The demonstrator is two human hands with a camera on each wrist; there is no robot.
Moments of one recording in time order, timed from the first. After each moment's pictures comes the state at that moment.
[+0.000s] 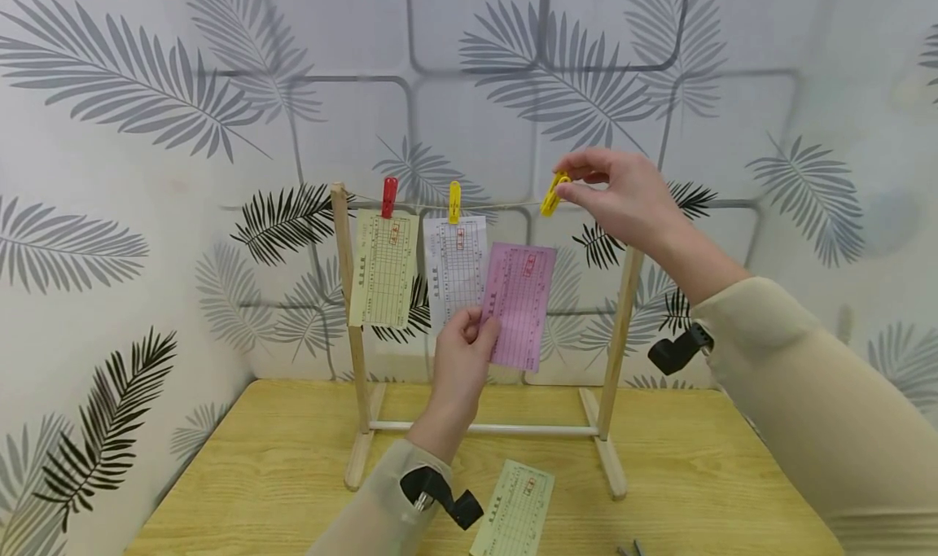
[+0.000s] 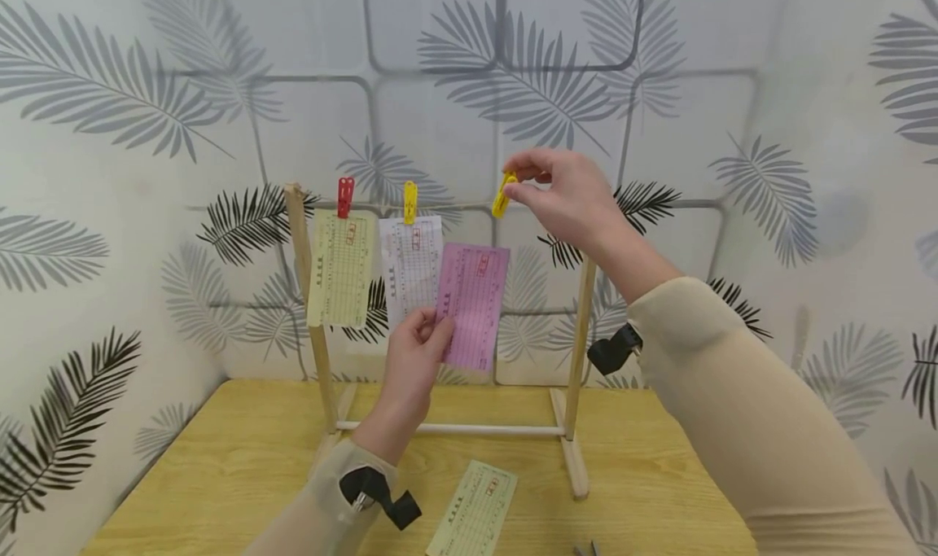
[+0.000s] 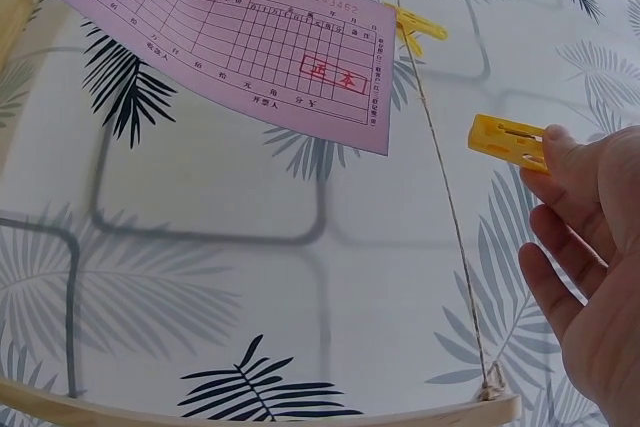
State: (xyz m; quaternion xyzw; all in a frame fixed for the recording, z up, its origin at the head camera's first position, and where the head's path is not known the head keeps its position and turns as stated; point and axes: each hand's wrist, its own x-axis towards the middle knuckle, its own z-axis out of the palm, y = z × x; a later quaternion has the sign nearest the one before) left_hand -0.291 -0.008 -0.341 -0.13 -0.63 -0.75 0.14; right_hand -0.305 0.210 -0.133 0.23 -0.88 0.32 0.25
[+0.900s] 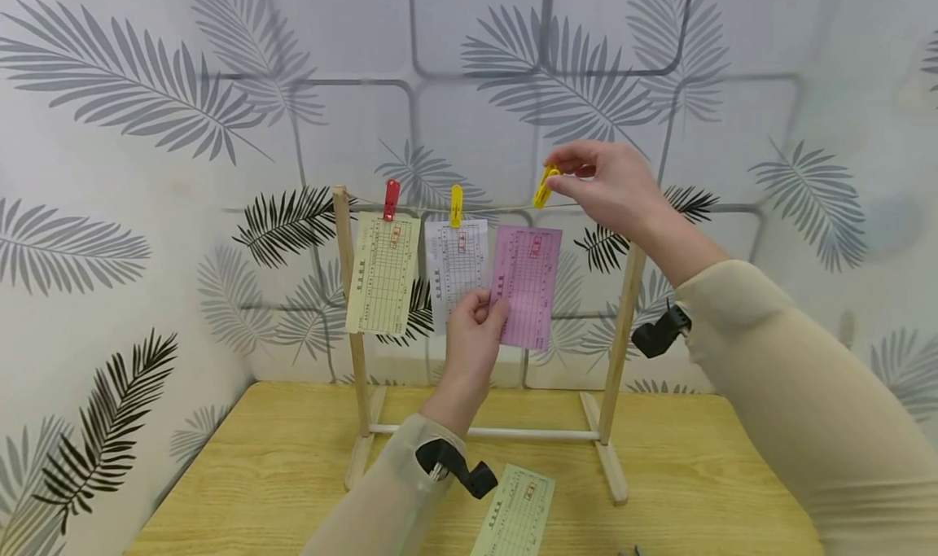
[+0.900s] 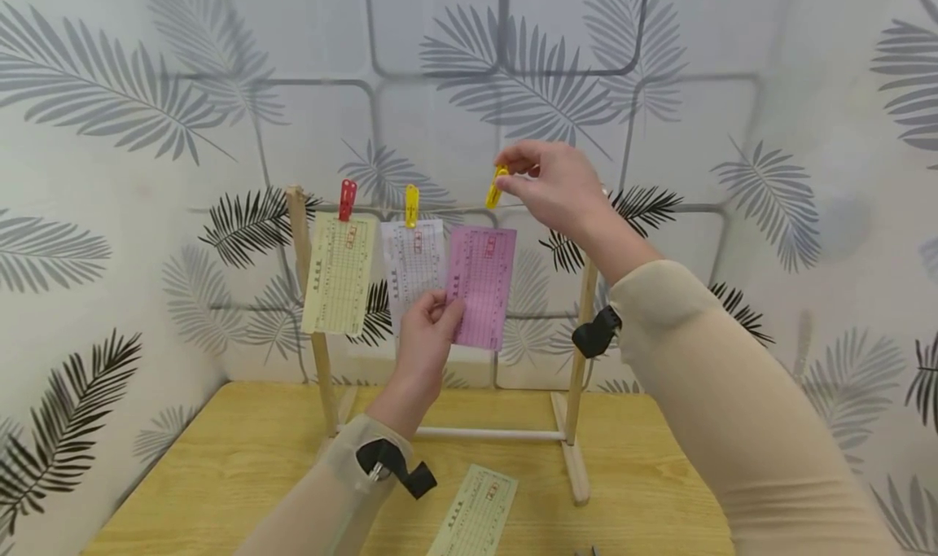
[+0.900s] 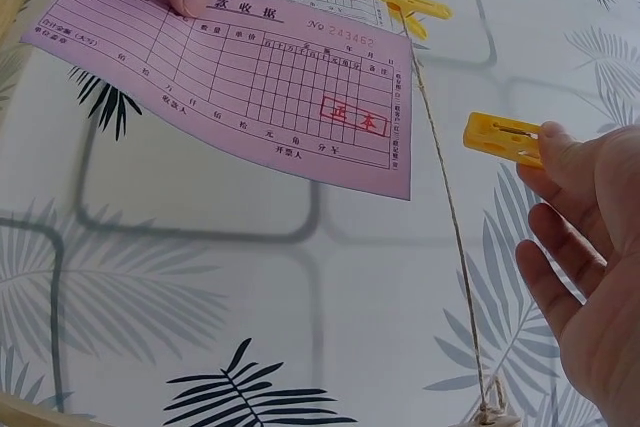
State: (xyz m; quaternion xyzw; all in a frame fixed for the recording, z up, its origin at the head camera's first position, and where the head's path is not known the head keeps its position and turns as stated) left_hand -0.311 0.006 -0.321 -0.11 -0.62 -0.76 0.13; right_hand -0.323 0.198 -0.123 0.21 -0.89 0.31 0.24
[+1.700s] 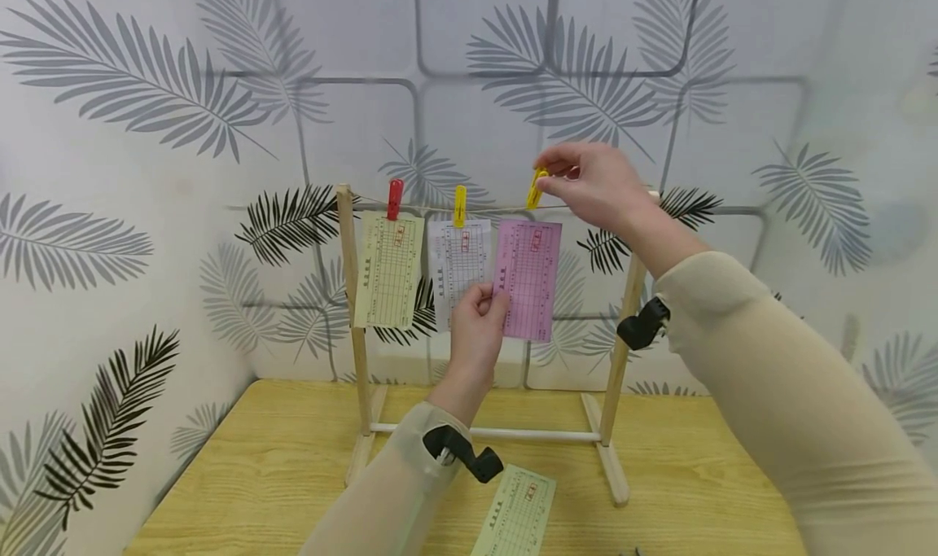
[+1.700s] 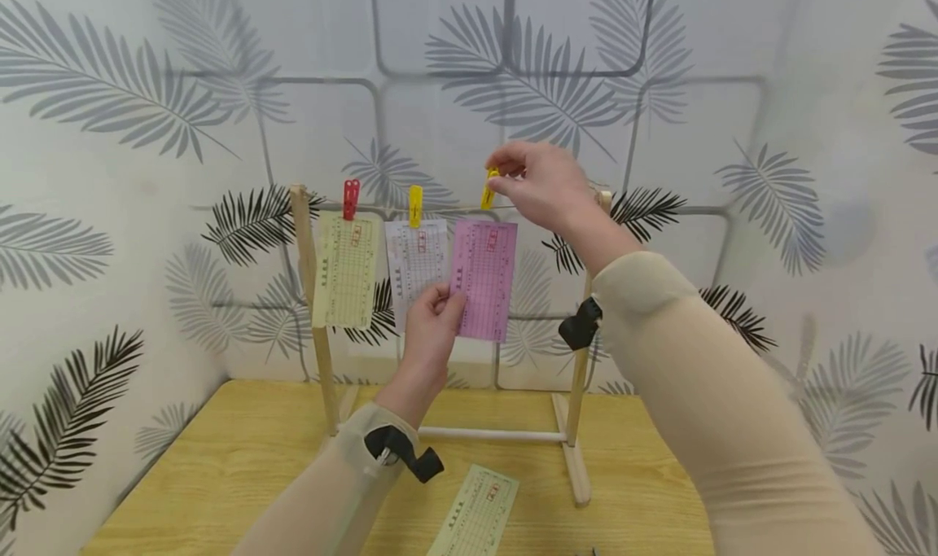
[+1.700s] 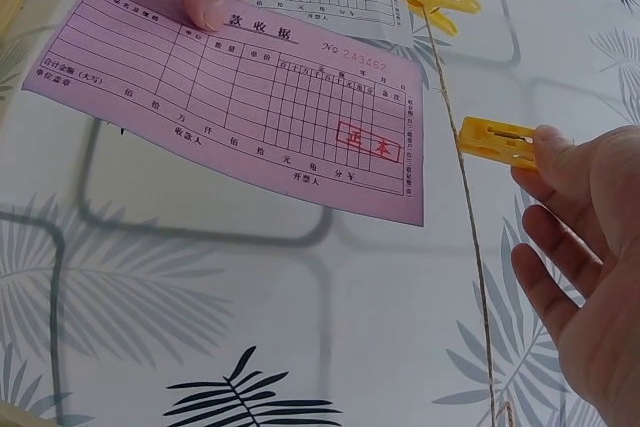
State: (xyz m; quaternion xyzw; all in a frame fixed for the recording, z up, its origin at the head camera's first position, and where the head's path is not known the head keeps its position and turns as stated) left_hand -0.327 0.010 -0.321 -0.10 -0.61 -0.78 0.14; right_hand -0.339 0.183 -0.120 0.22 -0.91 0.29 0.22
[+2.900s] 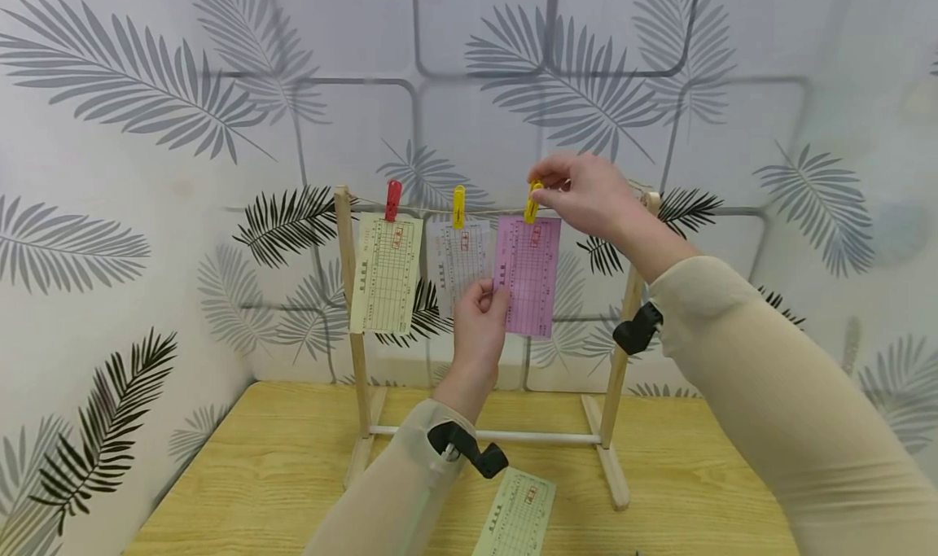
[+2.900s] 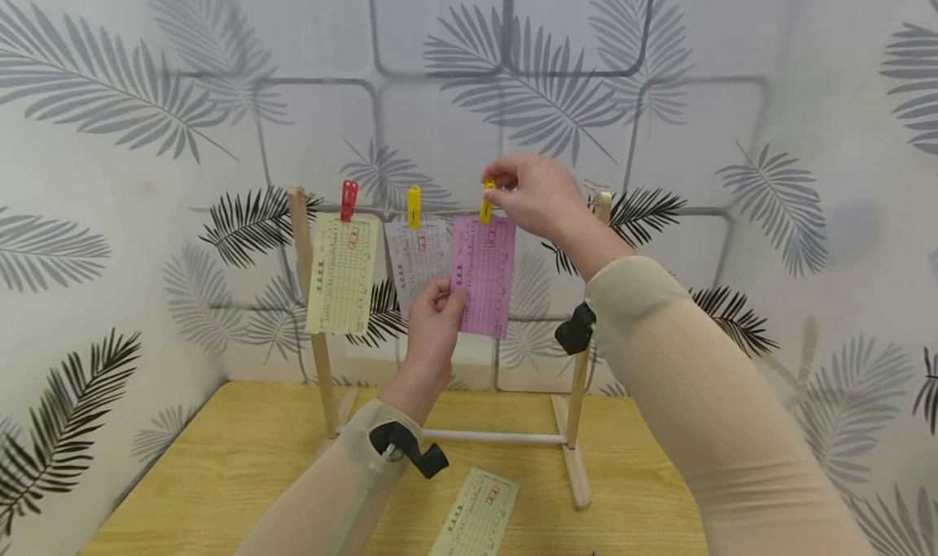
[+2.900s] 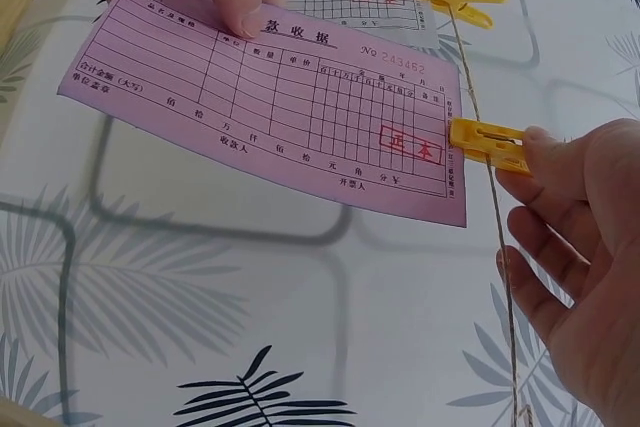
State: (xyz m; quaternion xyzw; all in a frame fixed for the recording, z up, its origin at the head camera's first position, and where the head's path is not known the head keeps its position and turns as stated) left_hand -0.331 0.015 -0.316 -0.10 -0.59 -0.79 0.14; right_hand -0.349 0.180 -0.129 0.23 -0.92 0.25 0.20
